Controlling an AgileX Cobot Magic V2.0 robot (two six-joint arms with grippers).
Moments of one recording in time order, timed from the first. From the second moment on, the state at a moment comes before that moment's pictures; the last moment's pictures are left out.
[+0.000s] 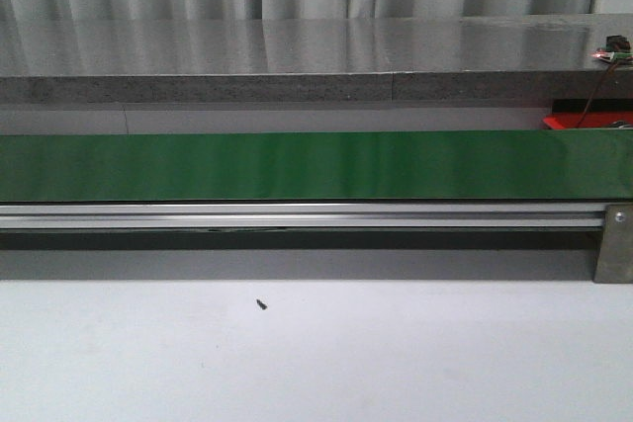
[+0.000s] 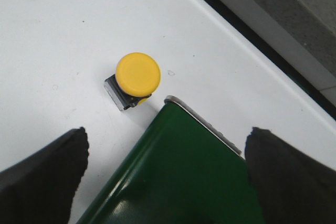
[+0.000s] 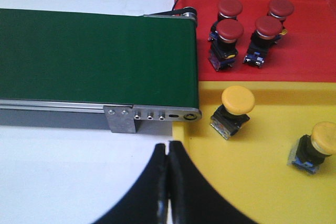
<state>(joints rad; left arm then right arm) 0.41 1.76 -1.35 -0.40 0.57 -0.09 -0.01 0.57 -0.55 -0.02 0.60 0.03</state>
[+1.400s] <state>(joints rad) 0.43 2.14 -1.56 -0.60 0.50 -0.09 -0.01 0.57 -0.55 -0.02 0.60 0.03</state>
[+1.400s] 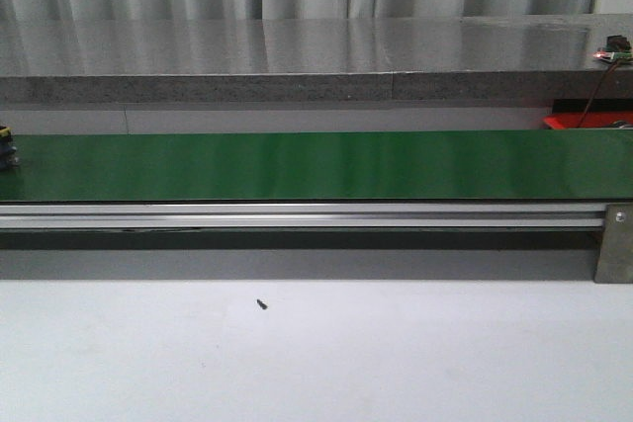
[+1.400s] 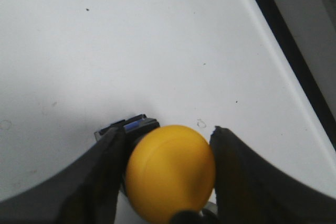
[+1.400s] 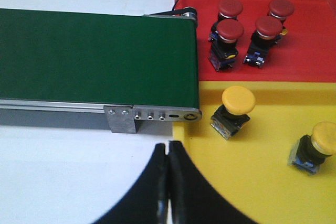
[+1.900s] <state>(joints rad) 0.44 2.09 -1.56 -0.59 0.56 -0.09 -0.01 0.57 -0.55 -0.02 0.60 0.03</state>
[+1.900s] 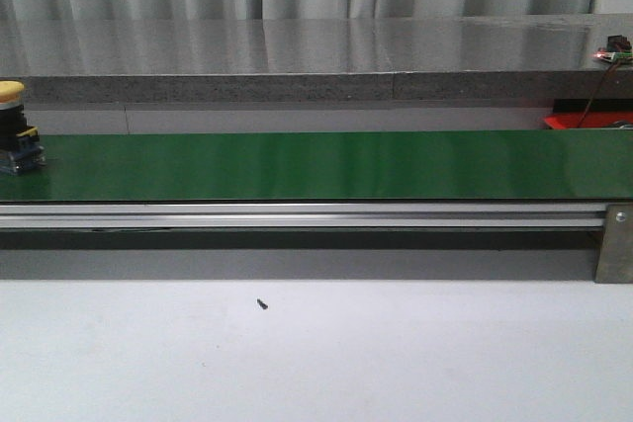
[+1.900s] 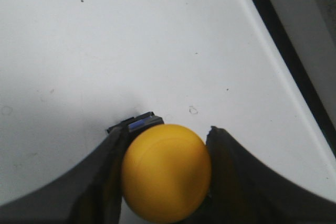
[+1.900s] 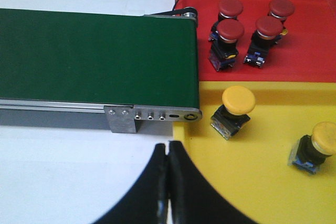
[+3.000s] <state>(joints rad) 0.38 1.79 -1.56 -0.34 0.98 0.12 -0.01 0.57 -0.55 -0.02 0.60 0.03</state>
